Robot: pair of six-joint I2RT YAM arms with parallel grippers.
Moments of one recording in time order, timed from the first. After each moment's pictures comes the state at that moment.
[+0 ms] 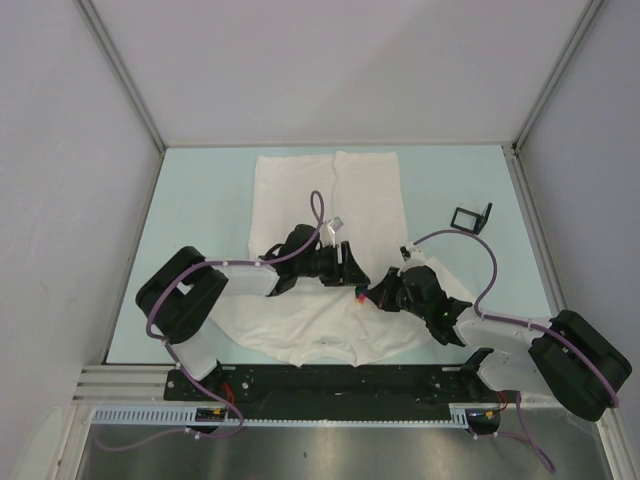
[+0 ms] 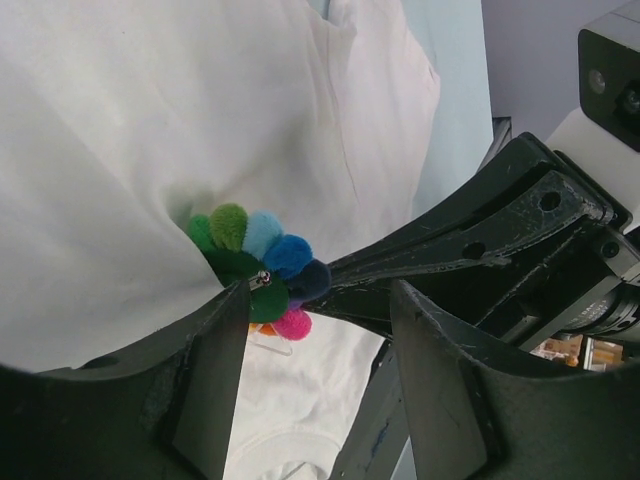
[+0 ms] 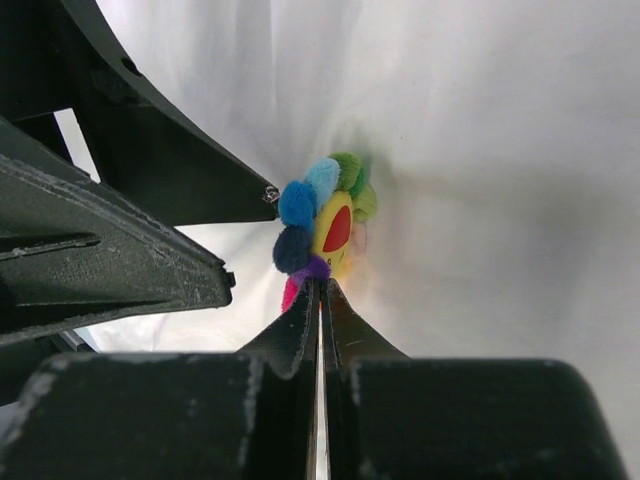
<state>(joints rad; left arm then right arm) -0.74 1.71 0.76 0.41 0.50 -0.83 0.75 1.18 0.29 0.38 0.02 0.81</state>
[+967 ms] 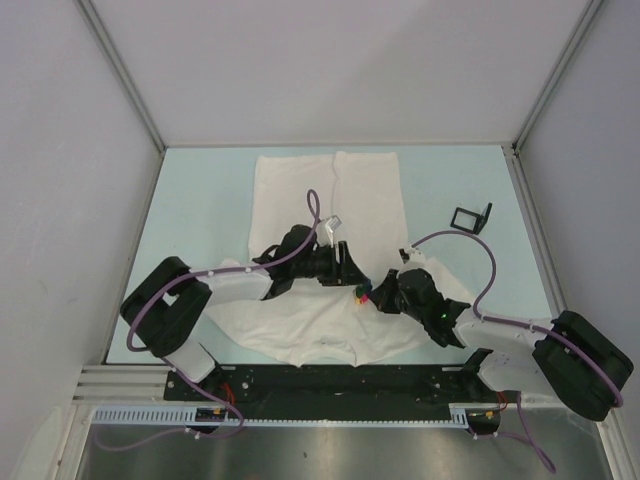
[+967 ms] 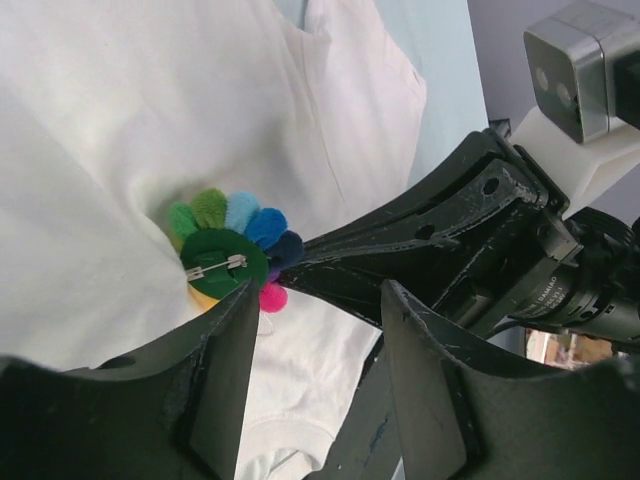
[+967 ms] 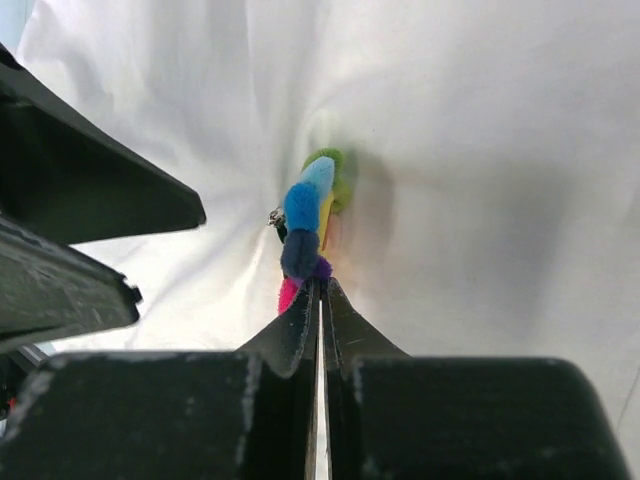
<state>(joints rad) -0.76 1.61 0.74 0.36 0.46 -0.81 0.80 1.17 0.30 0.31 0.13 0.81</state>
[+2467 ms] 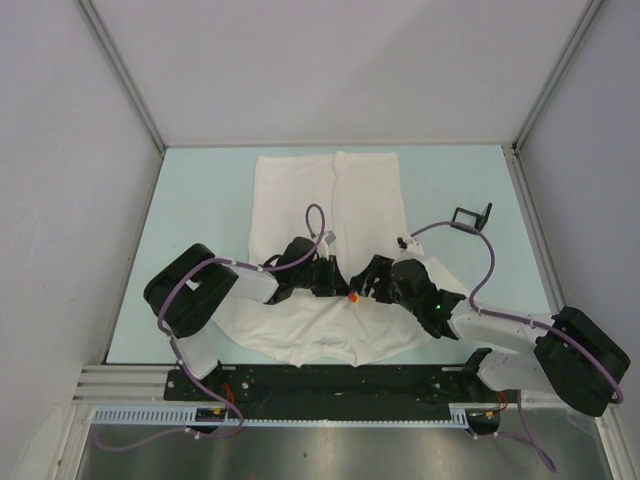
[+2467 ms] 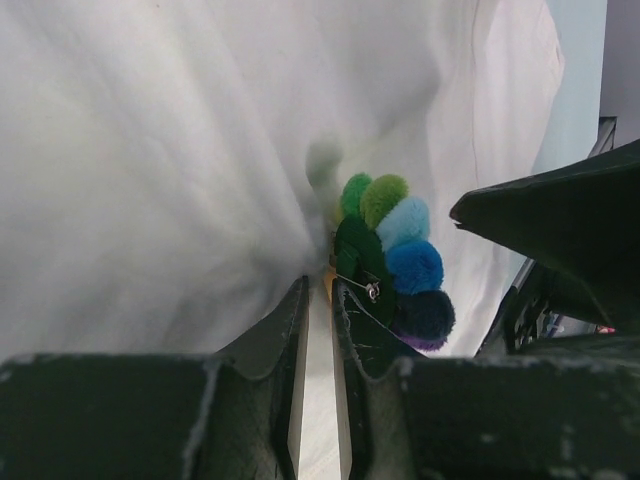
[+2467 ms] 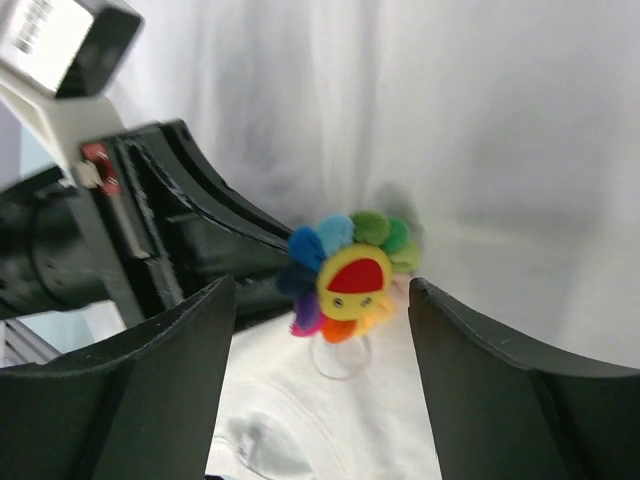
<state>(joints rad) -0.73 1.76 0.67 0.44 0.41 -0.76 0.83 1.19 0.40 0.27 0.20 0.89</state>
